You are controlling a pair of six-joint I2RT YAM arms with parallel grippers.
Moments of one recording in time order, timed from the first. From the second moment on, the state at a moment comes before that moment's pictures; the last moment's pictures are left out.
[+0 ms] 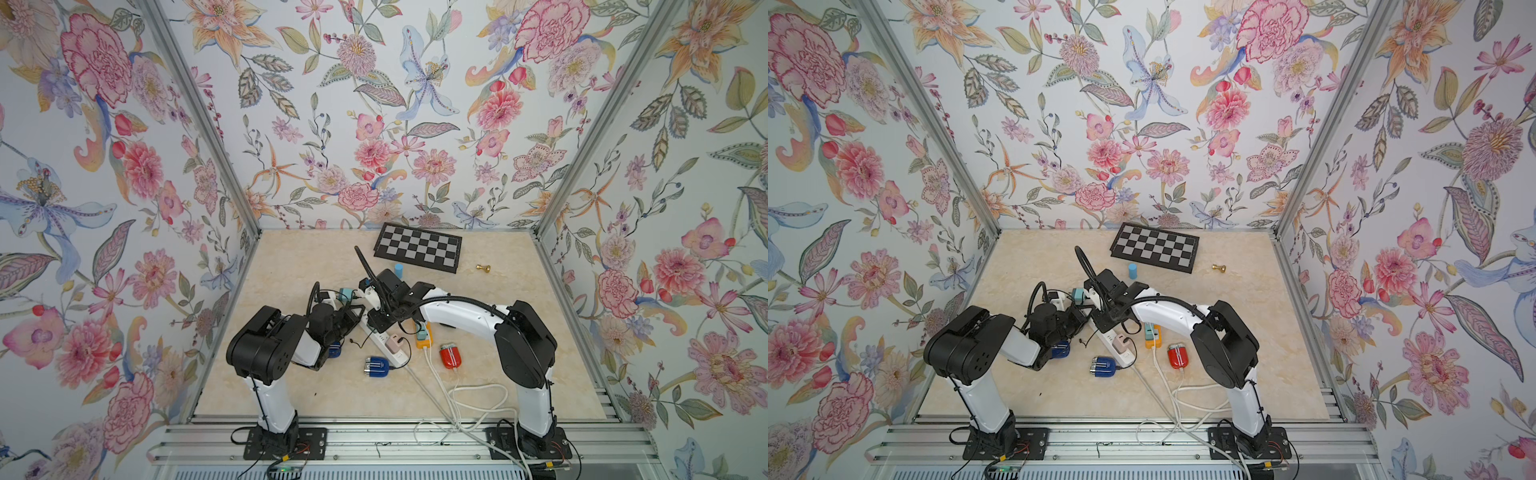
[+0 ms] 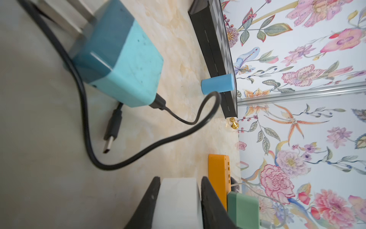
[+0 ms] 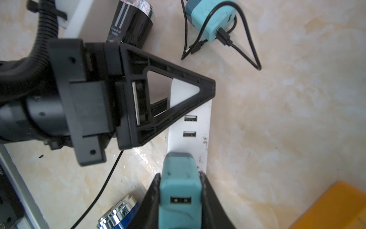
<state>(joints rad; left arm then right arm) -0.33 1.83 0.42 1.03 0.31 -1.14 0.91 1.99 1.54 -0.56 -0.13 0.16</state>
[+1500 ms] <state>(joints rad) -0.37 1.77 0.49 0.90 0.24 -1.10 0.96 1.95 1.53 -0.59 0.08 0.13</state>
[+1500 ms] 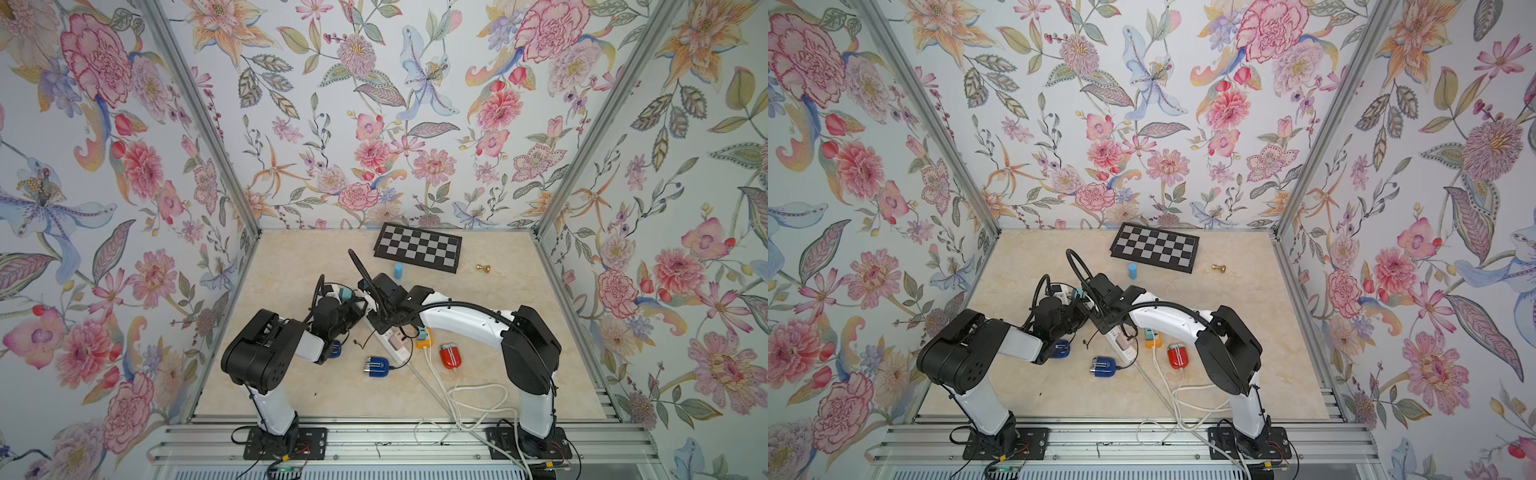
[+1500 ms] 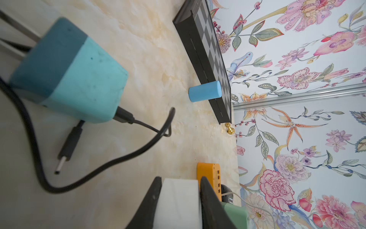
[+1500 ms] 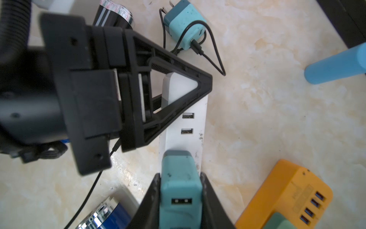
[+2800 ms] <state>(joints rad) -0.41 1.77 0.49 0.94 0.20 -1.09 0.78 1.89 1.41 -0.46 -0.34 0.16</state>
